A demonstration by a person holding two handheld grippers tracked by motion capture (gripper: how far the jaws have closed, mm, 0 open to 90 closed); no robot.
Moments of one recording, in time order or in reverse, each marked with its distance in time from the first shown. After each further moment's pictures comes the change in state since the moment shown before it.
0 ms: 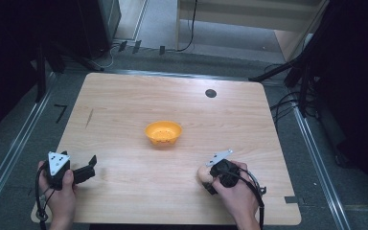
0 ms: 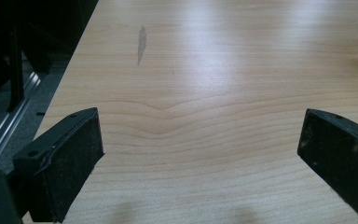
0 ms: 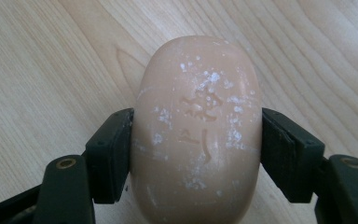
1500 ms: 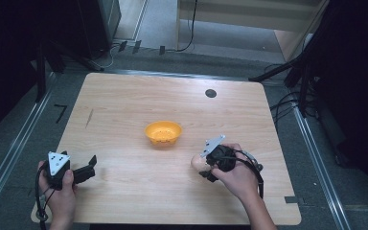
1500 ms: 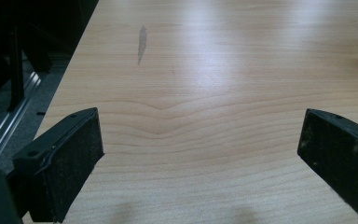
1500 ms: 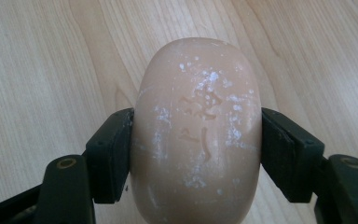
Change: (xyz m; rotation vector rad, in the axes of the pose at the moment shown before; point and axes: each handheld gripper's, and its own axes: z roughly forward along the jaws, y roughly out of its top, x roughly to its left) left arm 0.000 0.000 0.000 0.000 0.002 0.003; right arm -0.022 0.042 -0.011 -0.027 0.079 -0.297
